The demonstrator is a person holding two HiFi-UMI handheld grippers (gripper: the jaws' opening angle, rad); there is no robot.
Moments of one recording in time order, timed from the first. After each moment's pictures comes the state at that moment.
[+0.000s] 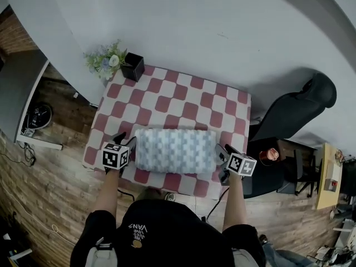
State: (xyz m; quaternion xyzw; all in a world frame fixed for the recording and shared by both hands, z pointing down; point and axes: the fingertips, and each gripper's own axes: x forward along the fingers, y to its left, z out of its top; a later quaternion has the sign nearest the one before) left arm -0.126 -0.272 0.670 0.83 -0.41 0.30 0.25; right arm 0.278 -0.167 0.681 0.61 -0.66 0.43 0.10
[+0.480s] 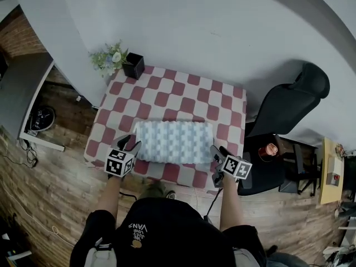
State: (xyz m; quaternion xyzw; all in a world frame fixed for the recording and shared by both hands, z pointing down) left arm -0.105 -0.207 0.638 0.86 -0.38 0.29 0.17; right arm 0.250 -0.119 0.667 0.61 -0.66 0.44 0.03
